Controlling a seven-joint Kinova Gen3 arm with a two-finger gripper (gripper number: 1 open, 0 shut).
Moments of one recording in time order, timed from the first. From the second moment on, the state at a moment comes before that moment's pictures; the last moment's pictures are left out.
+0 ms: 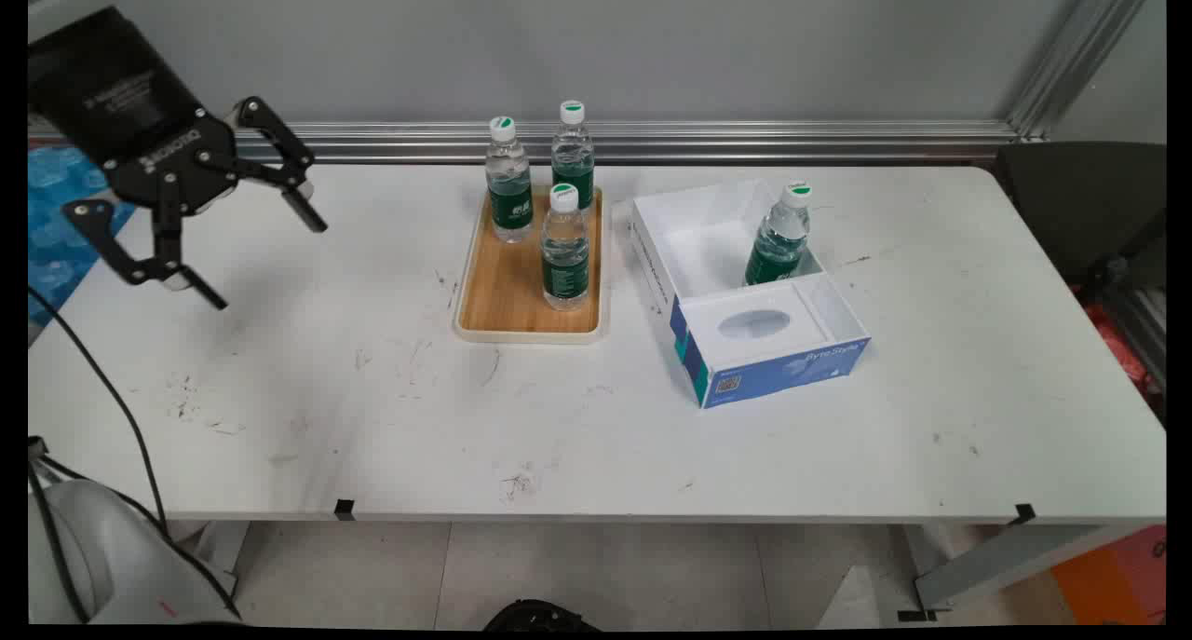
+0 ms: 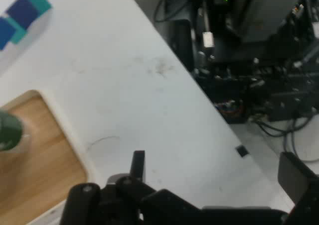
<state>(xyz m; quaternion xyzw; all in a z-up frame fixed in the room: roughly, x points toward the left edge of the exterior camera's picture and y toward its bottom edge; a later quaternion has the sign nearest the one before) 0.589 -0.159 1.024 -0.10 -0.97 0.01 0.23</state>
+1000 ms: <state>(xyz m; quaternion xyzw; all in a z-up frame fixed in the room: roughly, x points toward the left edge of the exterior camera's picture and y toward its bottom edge) 0.517 -0.222 1.005 0.22 -0.93 0.07 0.27</state>
